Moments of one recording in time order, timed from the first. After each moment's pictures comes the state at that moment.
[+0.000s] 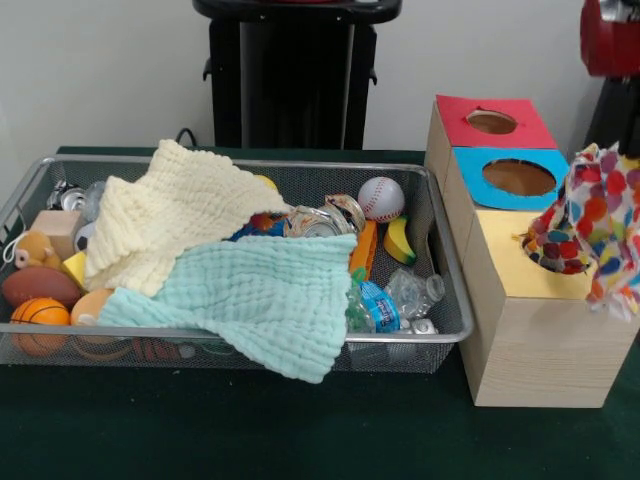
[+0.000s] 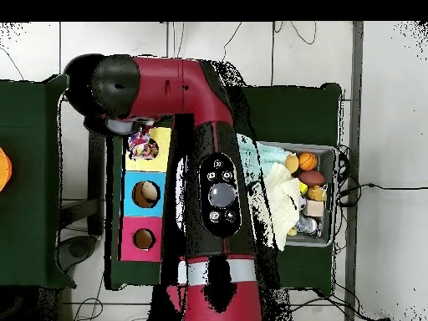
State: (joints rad) arm -0.03 -0.52 0.09 0.96 0.04 1.18 1.94
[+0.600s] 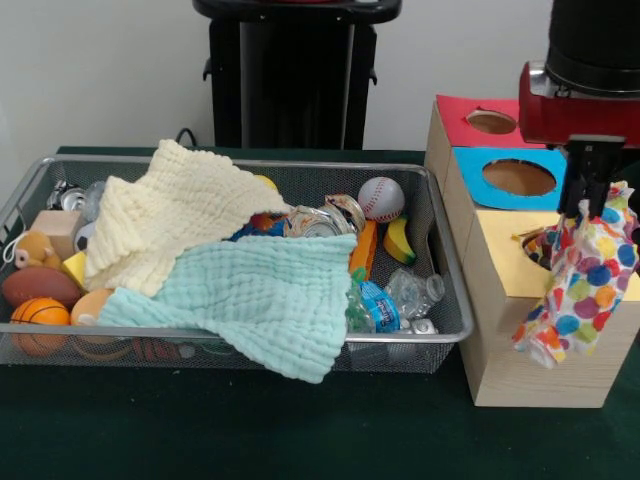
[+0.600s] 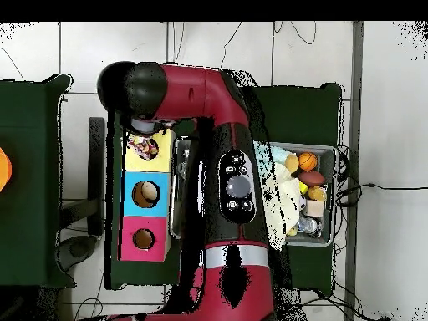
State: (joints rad) arm -0.07 -0.47 0.08 0.97 0.04 1.12 1.94
